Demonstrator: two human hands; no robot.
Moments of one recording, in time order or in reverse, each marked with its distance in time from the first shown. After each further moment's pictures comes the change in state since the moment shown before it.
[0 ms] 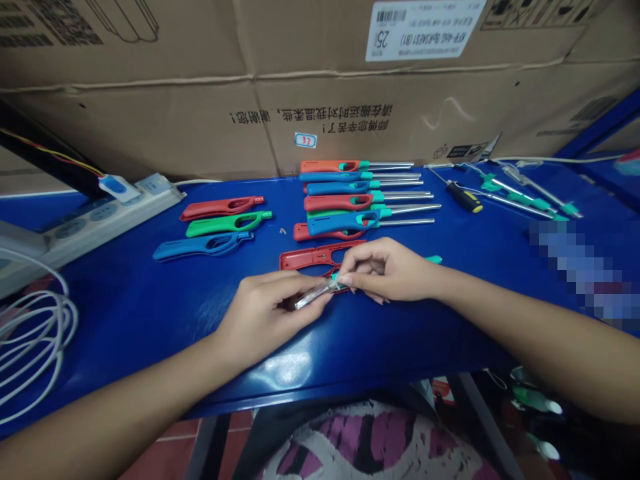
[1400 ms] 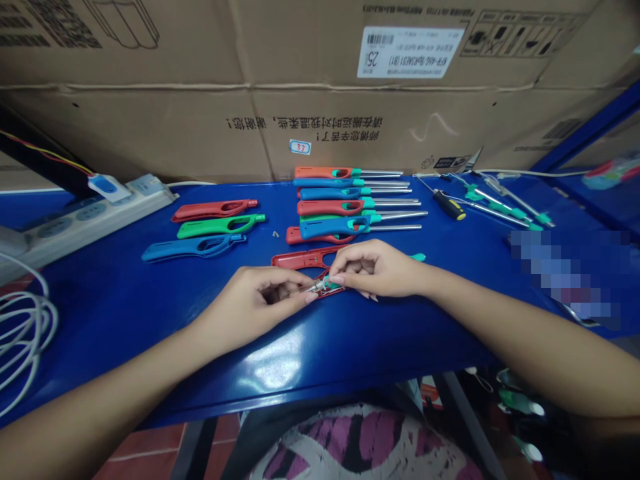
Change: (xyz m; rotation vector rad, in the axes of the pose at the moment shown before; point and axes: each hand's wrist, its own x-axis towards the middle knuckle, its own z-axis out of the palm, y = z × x) left_hand 0.011 -0.006 -0.012 -0.272 -0.231 -0.347; right_hand 0.000 0.003 -0.011 -0.047 -0.022 -0.017
